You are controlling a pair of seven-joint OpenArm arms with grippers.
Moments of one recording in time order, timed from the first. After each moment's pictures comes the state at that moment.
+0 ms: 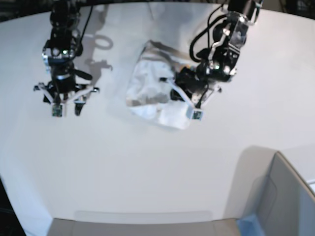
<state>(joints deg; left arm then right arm) 1.1 -11.9 24.8 107.6 -24.7 12.6 58.6 -11.7 4.7 8.2 112.2 -1.2 2.0 -41.0</state>
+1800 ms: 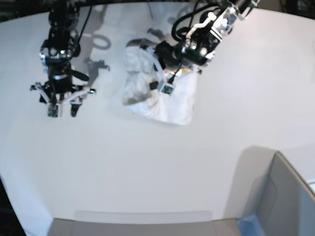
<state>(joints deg) 2.5 -11.6 36.6 108.5 -18.8 17.2 68.9 -11.5 4.6 9.8 113.0 -1.2 2.0 -41.0</state>
